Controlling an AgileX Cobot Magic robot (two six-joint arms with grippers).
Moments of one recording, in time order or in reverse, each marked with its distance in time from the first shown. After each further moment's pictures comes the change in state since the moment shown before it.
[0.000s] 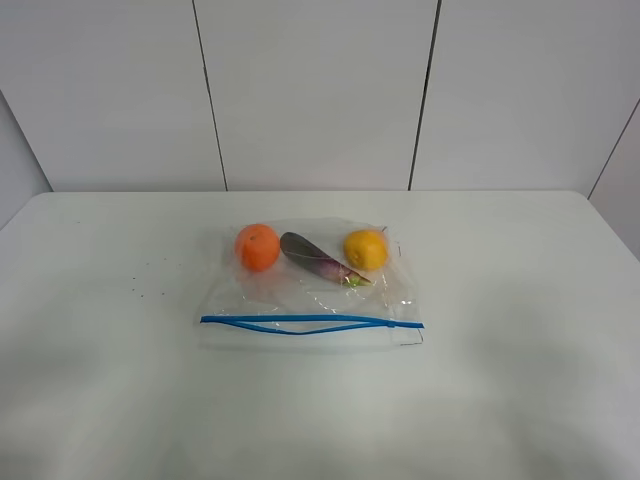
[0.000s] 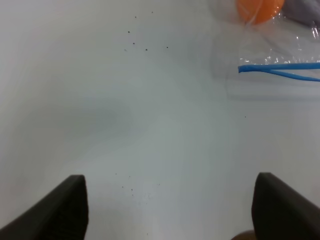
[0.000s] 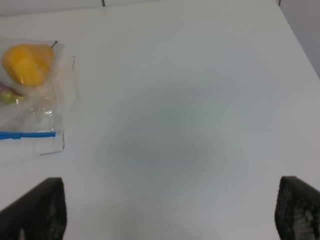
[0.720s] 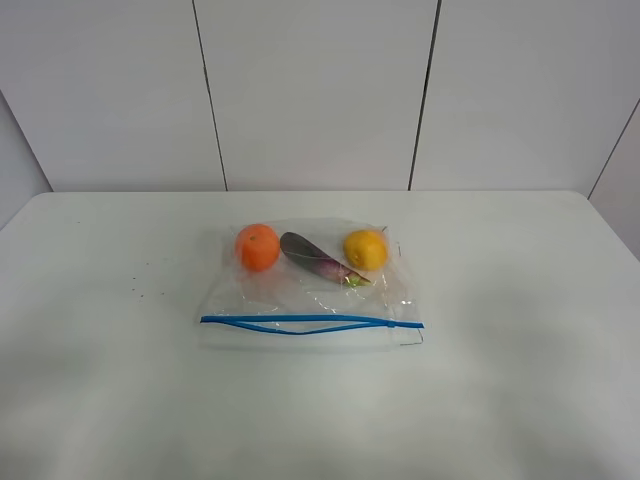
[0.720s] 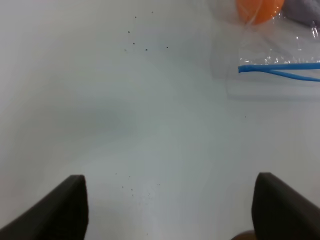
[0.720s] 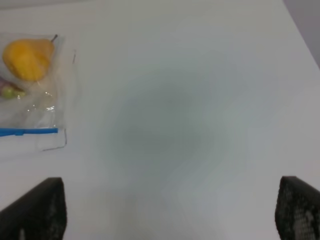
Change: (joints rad) left arm 0.000 0.000 0.000 0.000 0.000 0.000; right arm 0.000 0.178 -0.090 0.017 0.002 0.001
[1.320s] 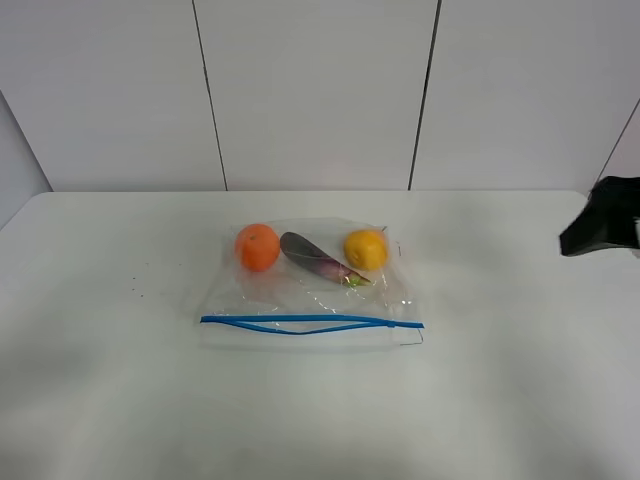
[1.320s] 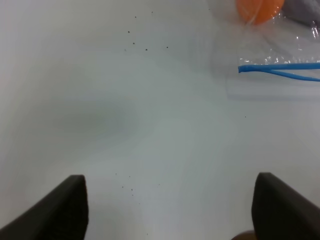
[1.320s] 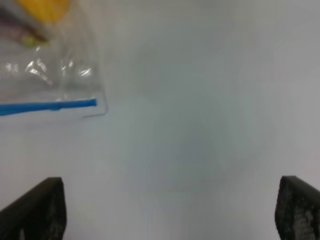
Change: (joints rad) left arm 0.000 0.000 0.000 0.000 0.000 0.000; right arm 0.000 0.970 -0.407 0.229 -0.008 -0.134
